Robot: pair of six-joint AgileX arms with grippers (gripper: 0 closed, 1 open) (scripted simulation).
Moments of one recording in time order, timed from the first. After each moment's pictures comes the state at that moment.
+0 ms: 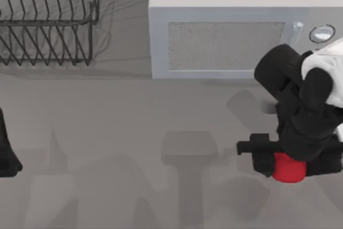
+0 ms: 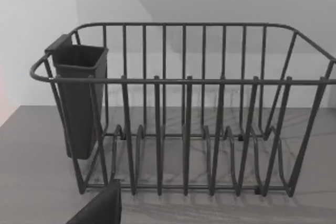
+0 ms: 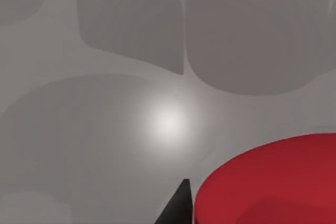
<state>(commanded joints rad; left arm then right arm) 0.00 0.00 0.00 0.00 0.00 0.00 0.57 1.70 1.04 -0.91 0.00 0.58</state>
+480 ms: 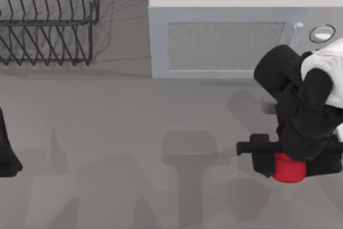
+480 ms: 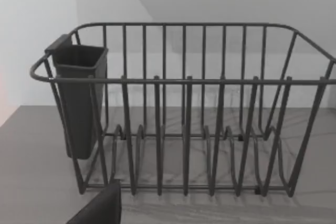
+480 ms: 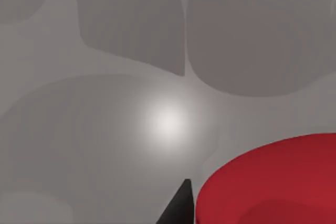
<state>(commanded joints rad) 0.00 0.00 0.00 0.00 0.00 0.00 0.57 1.70 1.04 -0.91 0.00 0.58</state>
